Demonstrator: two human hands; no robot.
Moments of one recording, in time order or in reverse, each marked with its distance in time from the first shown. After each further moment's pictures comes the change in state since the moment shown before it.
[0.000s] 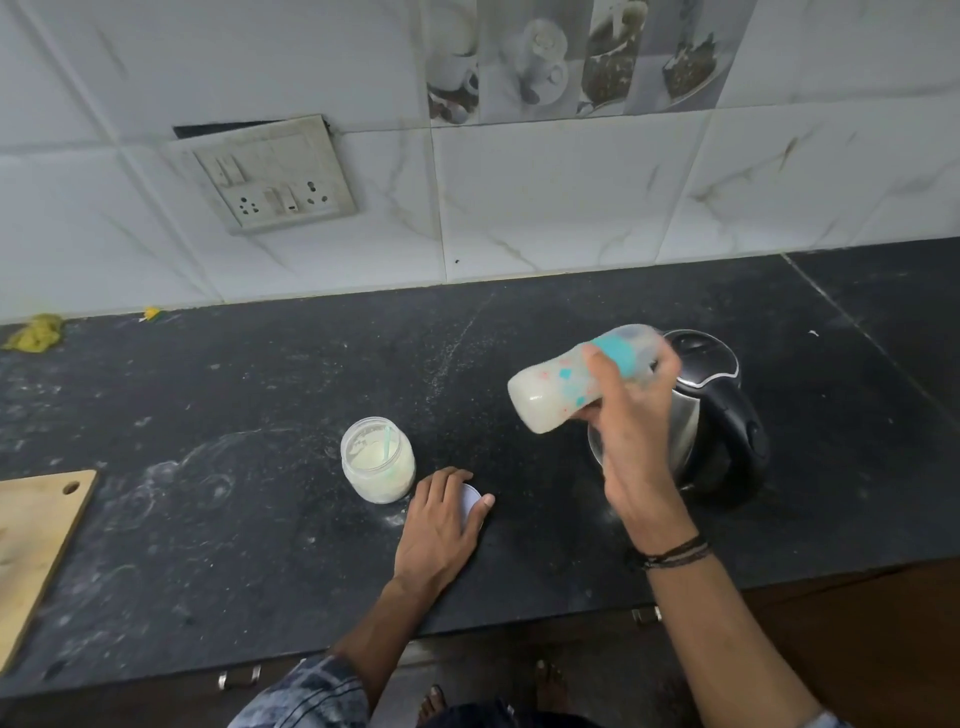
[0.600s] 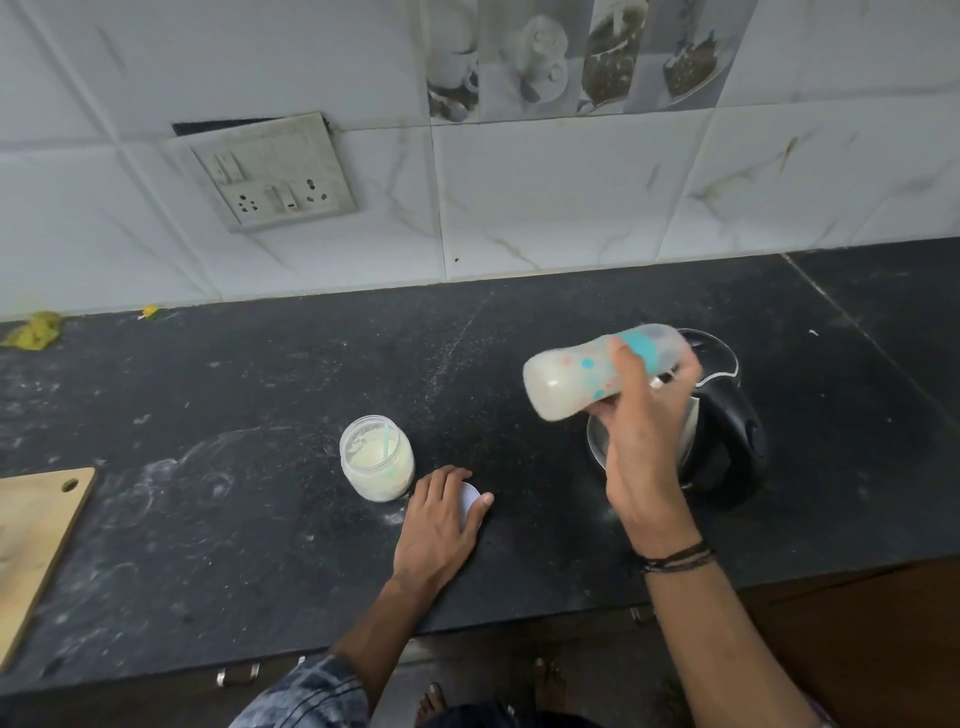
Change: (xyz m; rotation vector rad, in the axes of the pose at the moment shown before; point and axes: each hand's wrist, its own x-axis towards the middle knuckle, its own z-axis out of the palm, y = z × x) left_hand 0.000 -0.001 0.003 0.020 0.005 0.001; right_hand -0.003 -0.004 -0.001 0.089 0.056 -0.019
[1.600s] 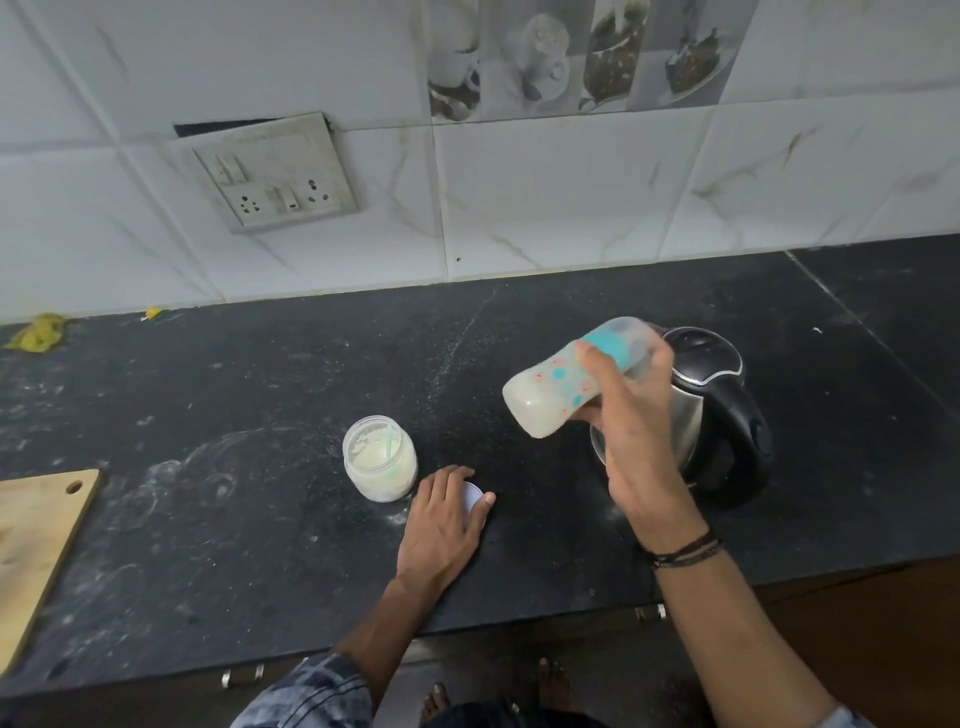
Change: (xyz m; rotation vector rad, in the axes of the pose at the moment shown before) left_hand 0.000 0.001 -0.003 -0.035 -0.022 -0.022; right_hand -0.001 -0.005 0.003 -0.101 -0.107 0.048
